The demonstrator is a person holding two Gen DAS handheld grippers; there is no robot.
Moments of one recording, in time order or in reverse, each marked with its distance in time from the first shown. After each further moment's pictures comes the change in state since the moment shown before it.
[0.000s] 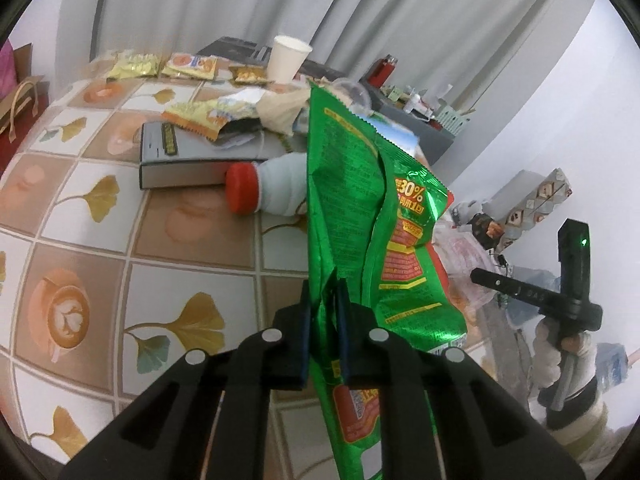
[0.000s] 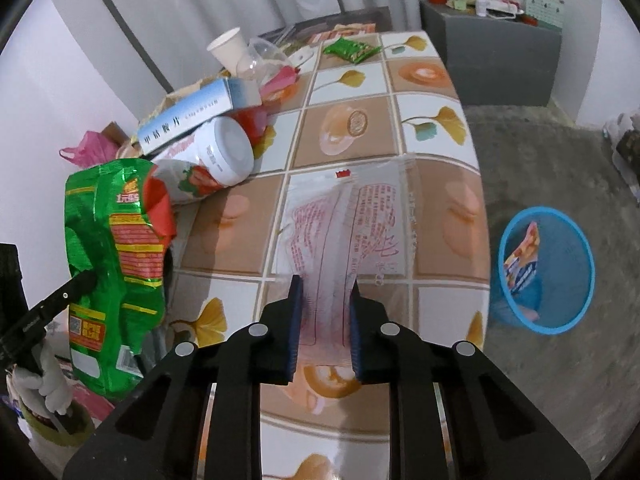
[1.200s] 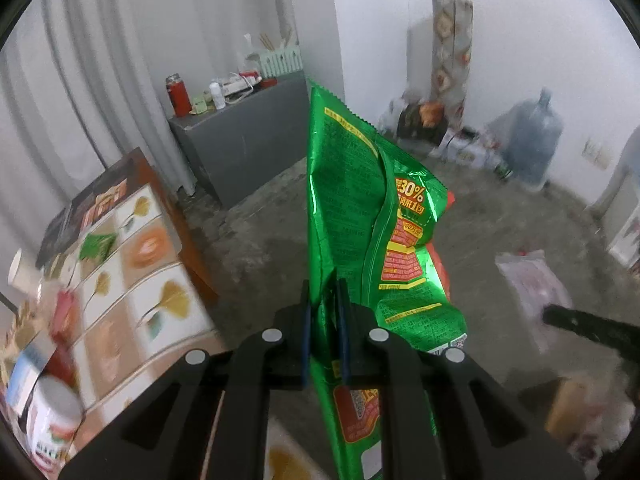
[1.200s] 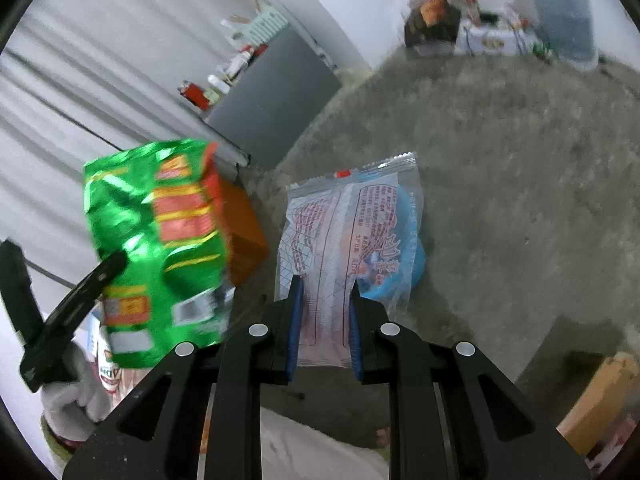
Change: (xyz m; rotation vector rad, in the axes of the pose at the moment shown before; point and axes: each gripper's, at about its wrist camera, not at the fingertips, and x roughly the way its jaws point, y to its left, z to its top) left arm 0.267 -0.415 -0.009 0.794 0.065 0.089; right arm -0.133 -0.319 -0.129 0.769 -0.290 -0.049
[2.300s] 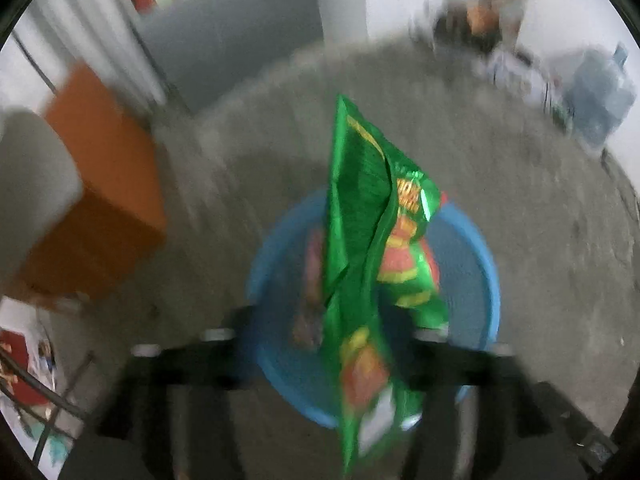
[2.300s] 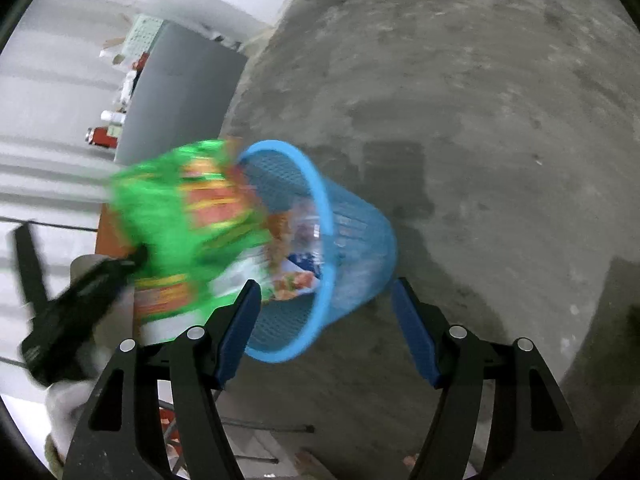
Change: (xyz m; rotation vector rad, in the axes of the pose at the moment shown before) left arm 0.260 -0.056 -0.003 -0.102 0.414 0.017; right arm 0.146 -0.123 0.020 0.360 0.096 -0.040
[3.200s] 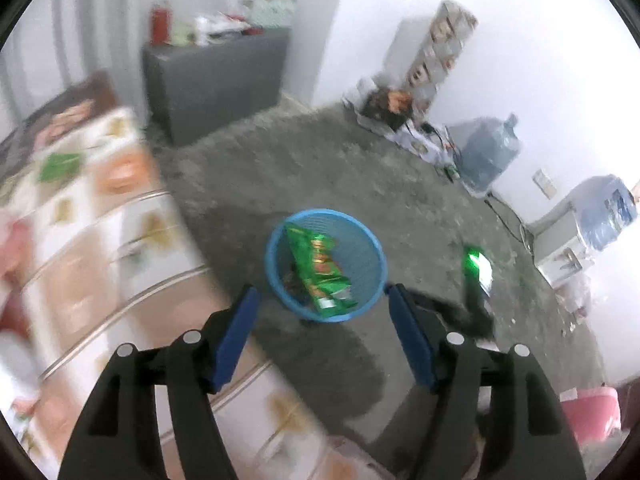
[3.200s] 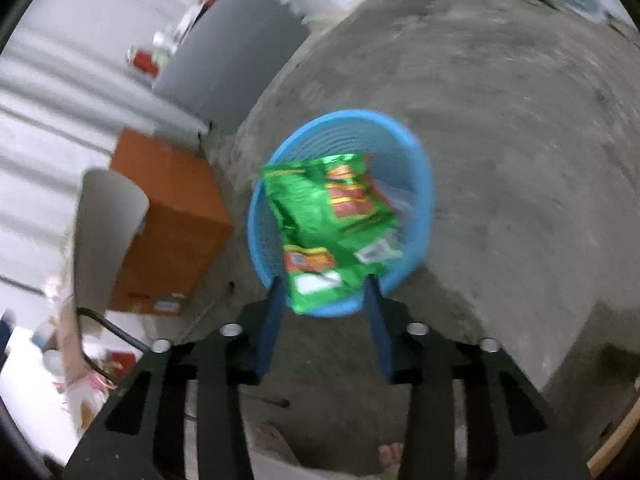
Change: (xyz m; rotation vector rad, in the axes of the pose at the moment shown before) left arm -0.280 0.174 -0.139 -0.052 -0.285 -0.351; right arm 0.019 0.123 -0.022 -0.322 0.061 -0.069
